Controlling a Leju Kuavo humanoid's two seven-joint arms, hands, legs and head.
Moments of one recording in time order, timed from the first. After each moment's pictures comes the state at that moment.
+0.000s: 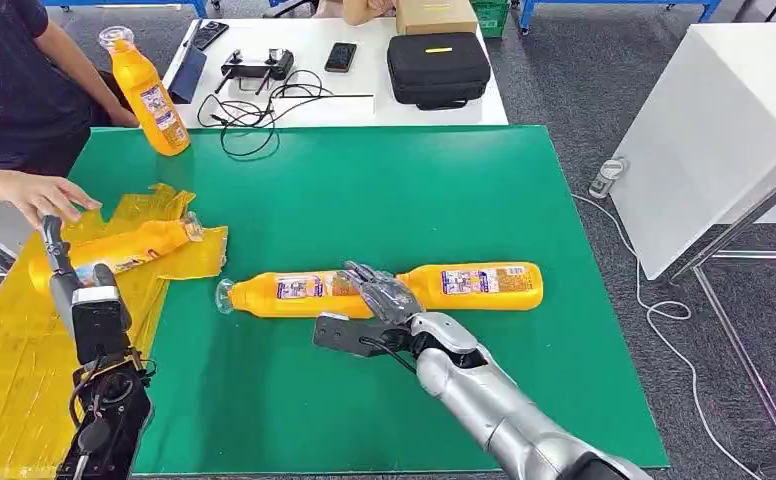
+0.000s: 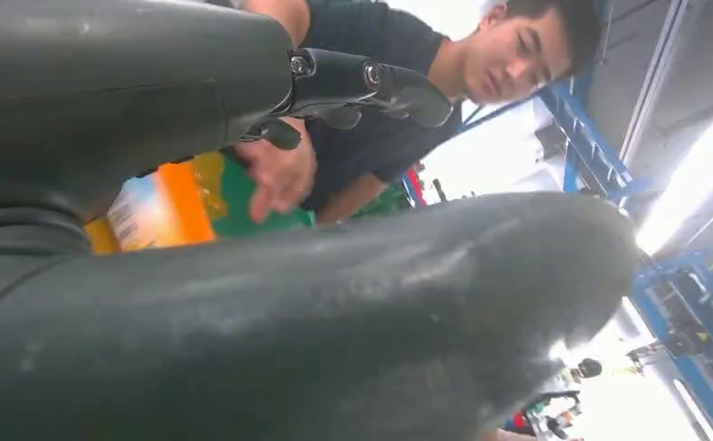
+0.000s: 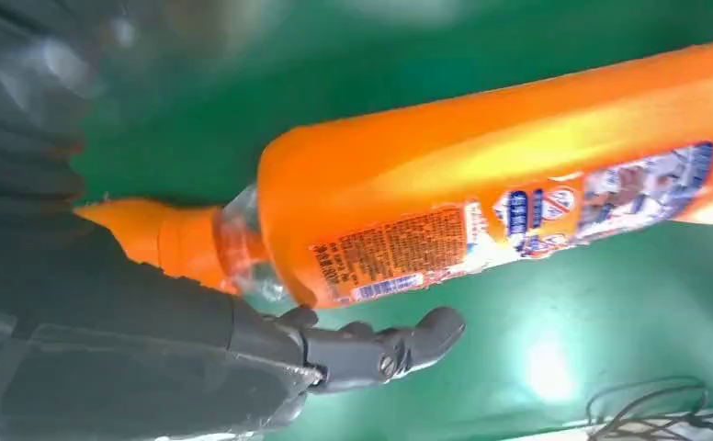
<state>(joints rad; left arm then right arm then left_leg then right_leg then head) -0.23 0.04 0.00 -0.87 -0.20 0.66 -0.70 -0.55 0.14 0.69 -0.40 0.69 -0.04 -0.09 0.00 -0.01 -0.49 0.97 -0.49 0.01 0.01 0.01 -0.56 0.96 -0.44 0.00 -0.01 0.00</state>
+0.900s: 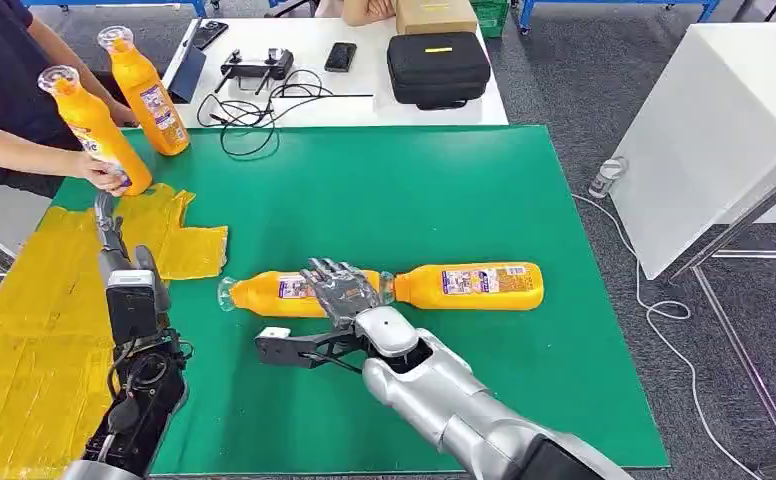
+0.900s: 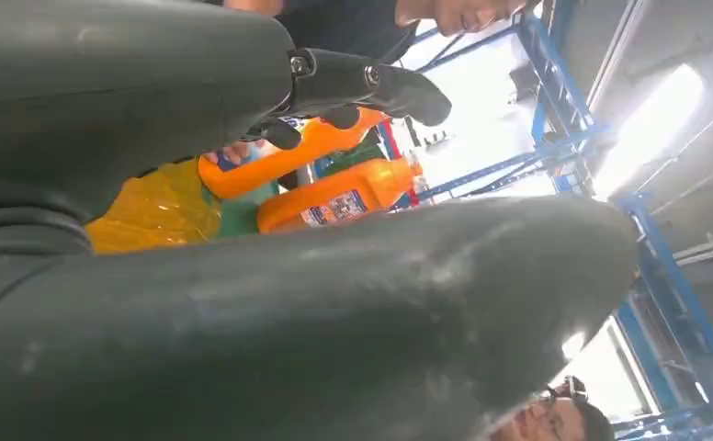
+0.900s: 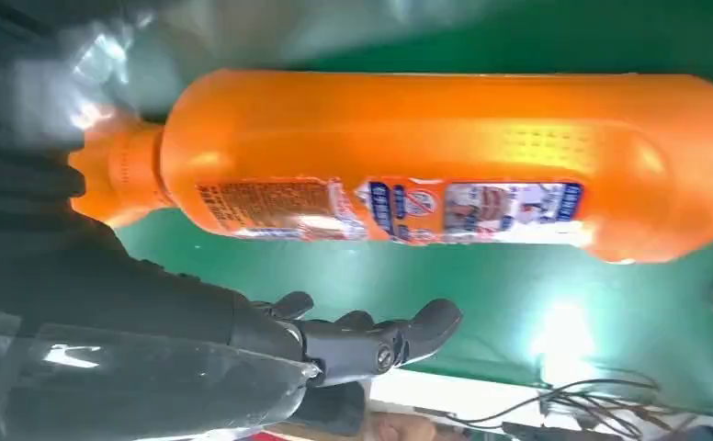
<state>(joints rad) -0.30 0.03 -0.19 -0.85 -0.09 0.68 -0.70 -0.65 0.30 0.85 -0.28 0.92 -0.08 0.09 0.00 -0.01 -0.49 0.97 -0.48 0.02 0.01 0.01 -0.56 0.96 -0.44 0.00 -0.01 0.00</state>
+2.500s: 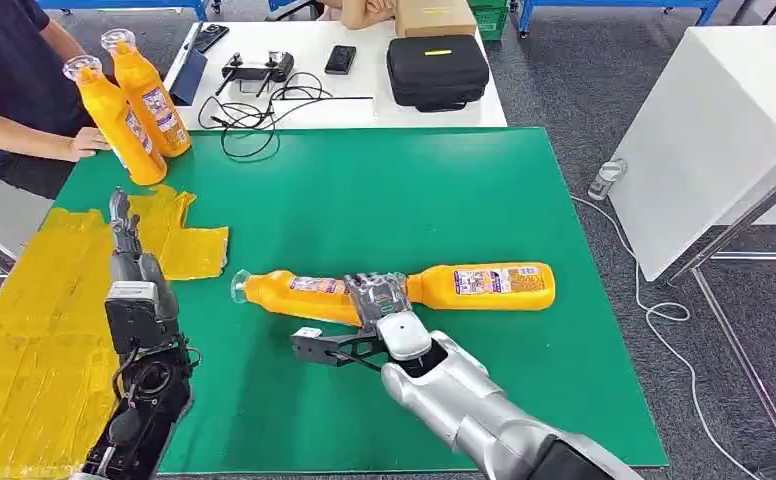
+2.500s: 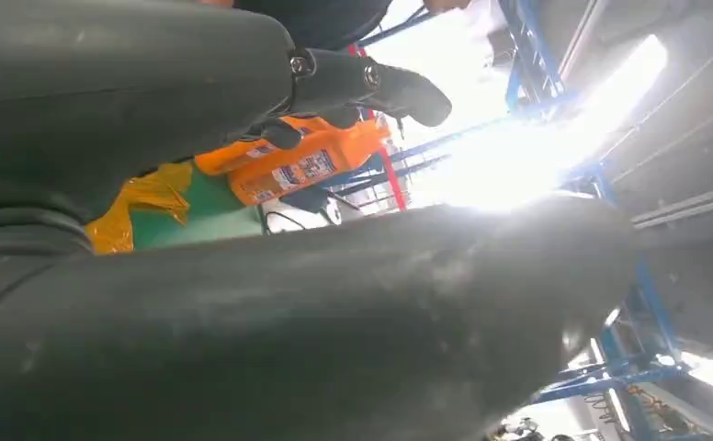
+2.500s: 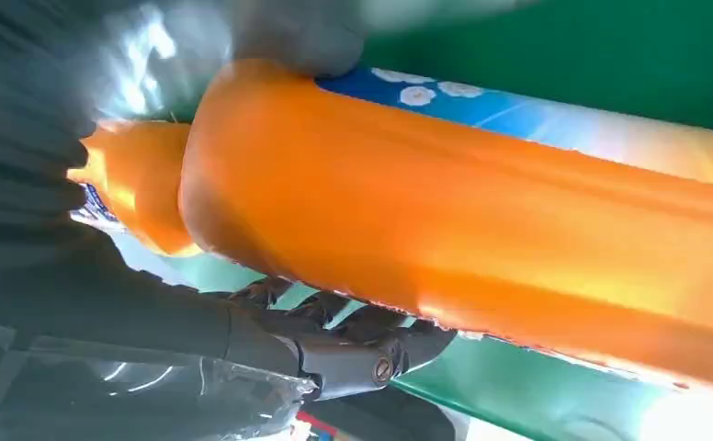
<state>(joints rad) -0.25 0.03 -0.24 -0.94 -0.07 0.62 -0.70 -0.63 0.24 0.85 -0.24 1.01 0.02 0.27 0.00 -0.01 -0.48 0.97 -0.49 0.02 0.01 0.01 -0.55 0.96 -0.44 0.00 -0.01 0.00</state>
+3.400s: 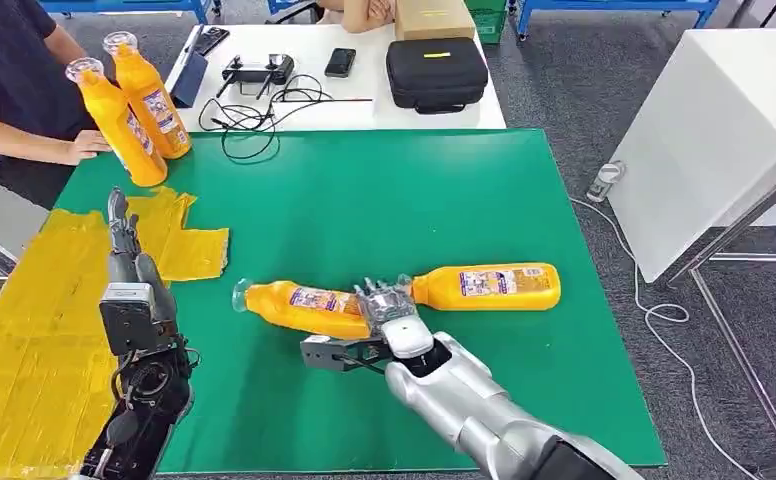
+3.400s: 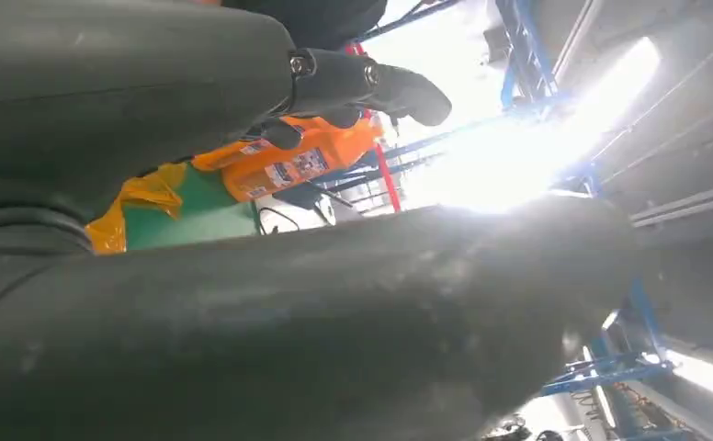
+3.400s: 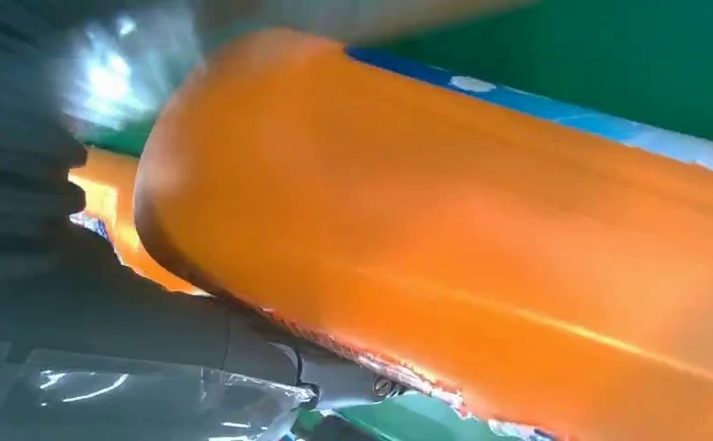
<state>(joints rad) -0.25 0.04 -0.25 -0.96 -0.05 0.62 -0.70 -0.62 0.23 0.83 -0.24 1.01 0.16 0.30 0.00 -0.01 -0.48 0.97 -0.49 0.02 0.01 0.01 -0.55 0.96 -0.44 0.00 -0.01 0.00</state>
